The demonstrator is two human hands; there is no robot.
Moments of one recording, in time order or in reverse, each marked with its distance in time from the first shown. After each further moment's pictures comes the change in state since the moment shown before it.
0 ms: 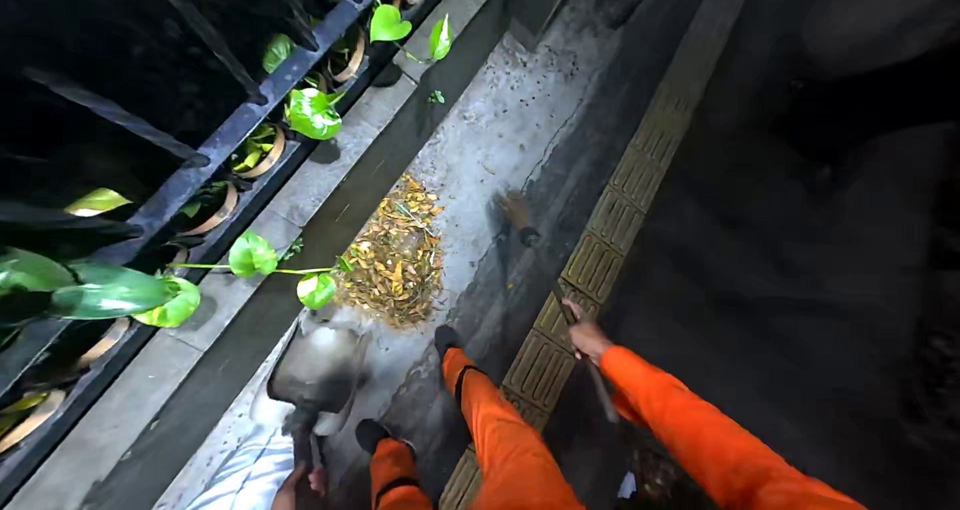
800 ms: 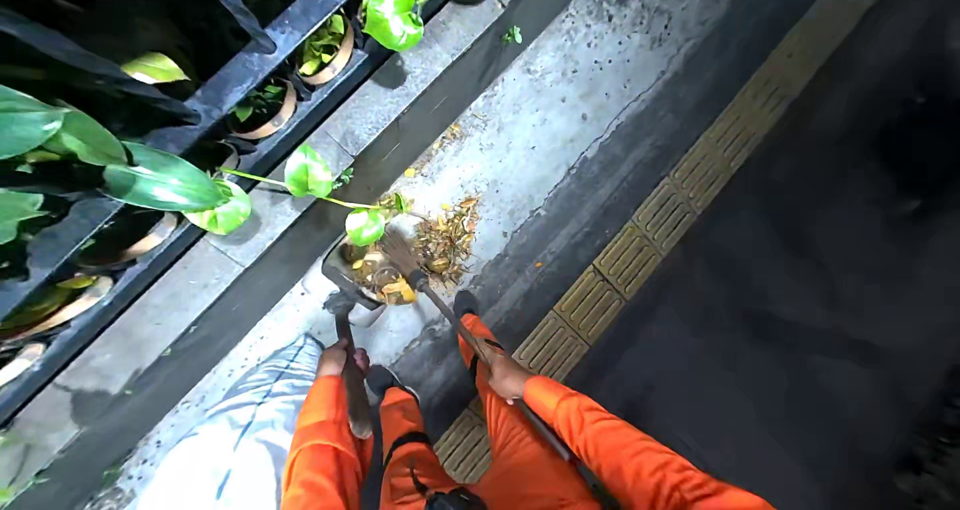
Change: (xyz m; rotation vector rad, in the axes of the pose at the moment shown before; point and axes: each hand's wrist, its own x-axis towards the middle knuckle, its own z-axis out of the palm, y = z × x) left_hand -0.002 0.058 0.129 0.135 0.301 -0.104; right_hand -0.052 -0.006 0.233 -0.665 -0.588 -0.209
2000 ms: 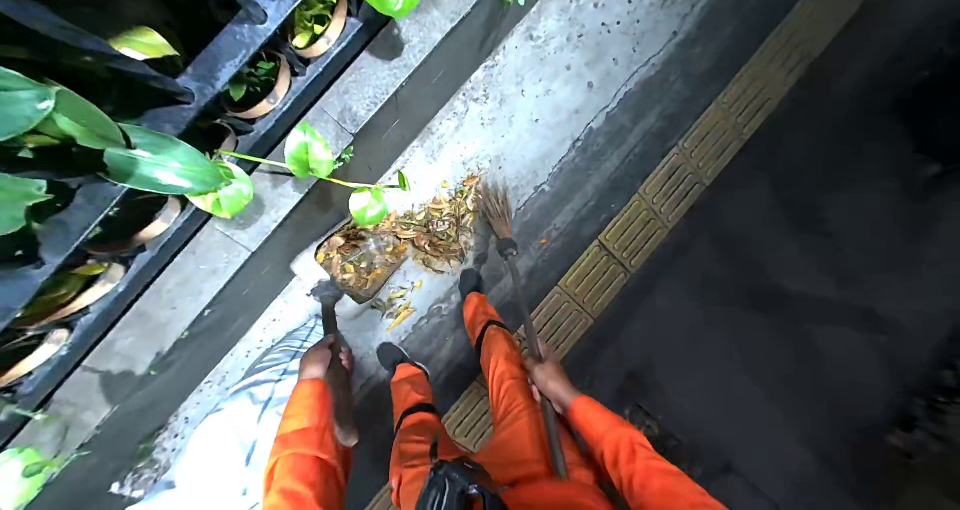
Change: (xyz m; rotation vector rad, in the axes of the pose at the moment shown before) left_hand -0.015 0.012 -0.048 0.237 0.057 0.078; right_hand -0.050 0.057 0.046 0.867 0.285 0.209
